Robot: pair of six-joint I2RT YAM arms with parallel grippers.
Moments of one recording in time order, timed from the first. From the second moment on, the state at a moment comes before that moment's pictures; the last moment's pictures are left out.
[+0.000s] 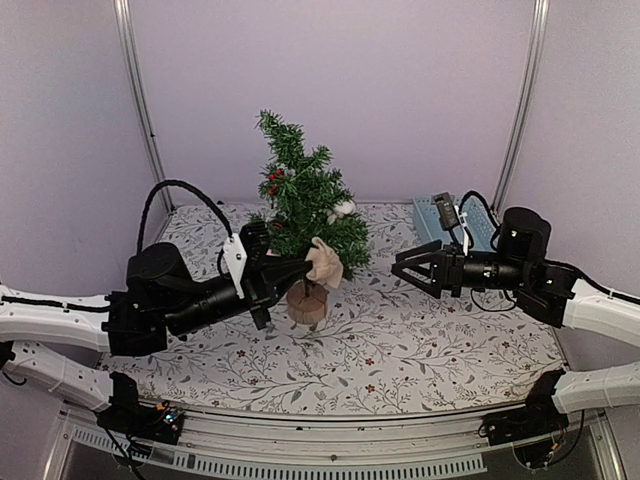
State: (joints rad) left arm -1.22 1.10 0.70 0.46 -0.16 0.22; right arm 0.71 1.00 0.67 0.21 -0.61 0.48
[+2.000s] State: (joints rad) left arm -1.13 1.09 0.70 0.42 0.14 0.09; right arm 0.94 1.25 0.91 0.34 -0.82 0.28
